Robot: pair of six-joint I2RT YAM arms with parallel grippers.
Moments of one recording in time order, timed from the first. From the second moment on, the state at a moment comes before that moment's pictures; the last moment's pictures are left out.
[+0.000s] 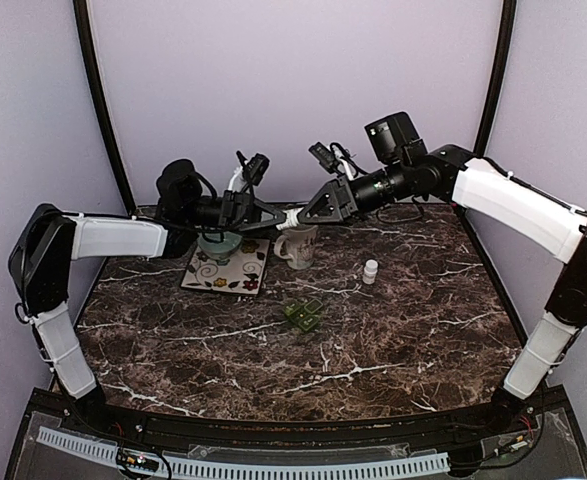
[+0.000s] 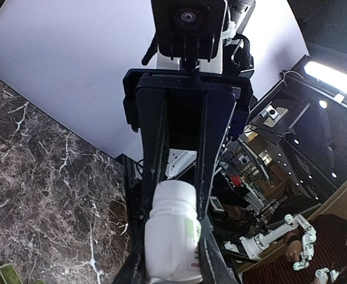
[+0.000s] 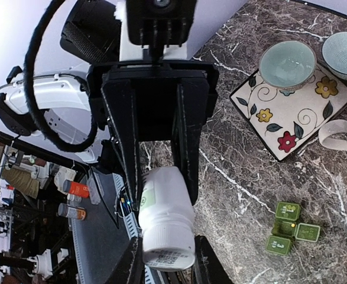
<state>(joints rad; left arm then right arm) -0.56 1.81 1.20 0.85 1.28 -1.02 0.73 1.69 1.67 -0.64 -0.74 0.34</state>
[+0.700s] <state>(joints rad) -0.61 1.65 1.20 0.46 0.97 -0.54 0.69 1.70 1.69 -0.56 -0.80 0.62</state>
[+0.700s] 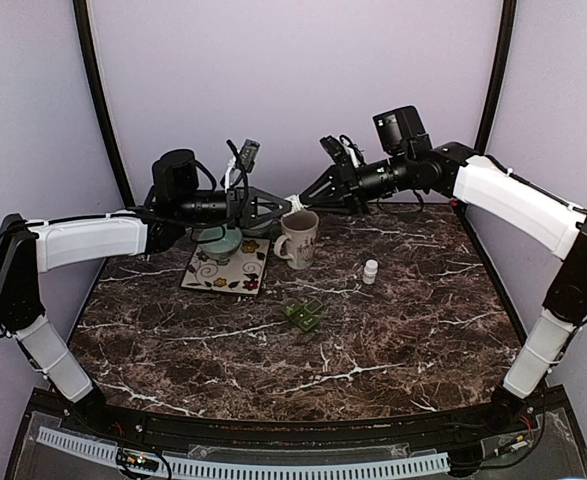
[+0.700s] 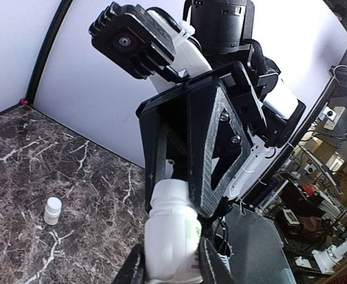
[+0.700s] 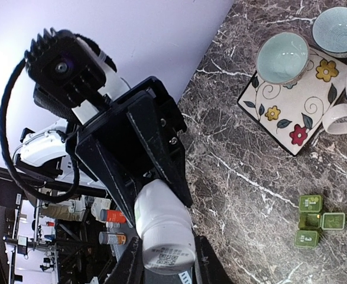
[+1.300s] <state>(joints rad) -0.70 1.53 1.19 0.18 0.59 -0.20 0.67 1.73 1.69 -0.47 -0.82 0.71</state>
